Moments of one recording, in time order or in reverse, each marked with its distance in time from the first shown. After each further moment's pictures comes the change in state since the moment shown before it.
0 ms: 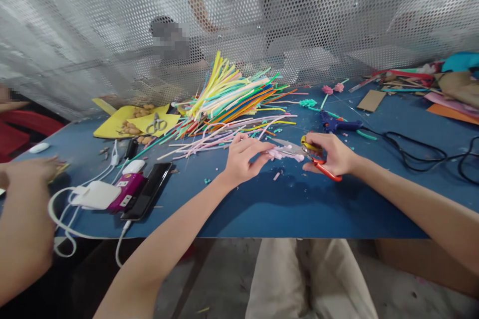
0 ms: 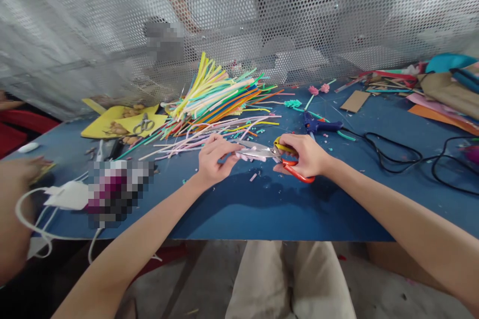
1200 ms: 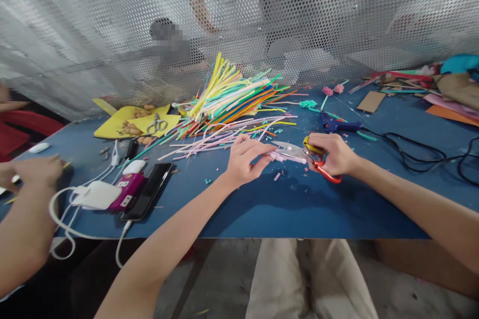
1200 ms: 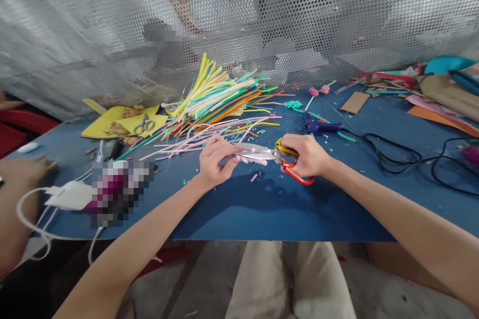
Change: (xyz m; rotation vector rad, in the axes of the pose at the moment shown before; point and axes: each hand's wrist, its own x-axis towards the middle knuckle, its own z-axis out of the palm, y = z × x) left_hand -0.001 0.001 0.002 0.019 0.051 0.028; right_hand 0.001 -0.002 0.001 -0.059 0.084 -0.112
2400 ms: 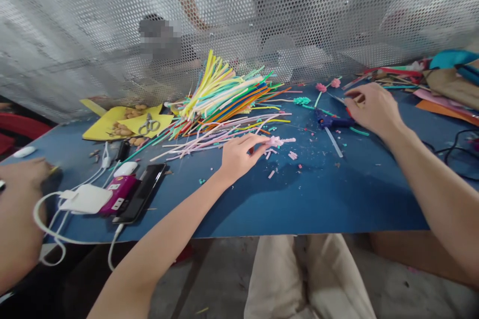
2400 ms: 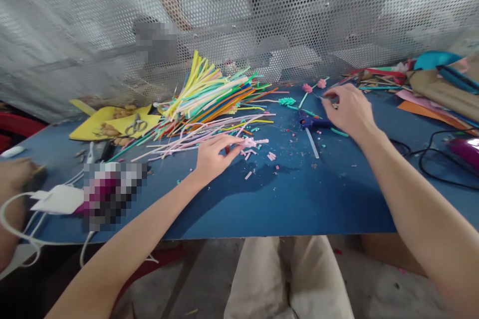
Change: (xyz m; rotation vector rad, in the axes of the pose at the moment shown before) left_hand 0.001 -0.006 0.011 0.065 -0.129 -0.202; right_hand -0.023 0.088 -0.090 -0.541 0.316 0.550
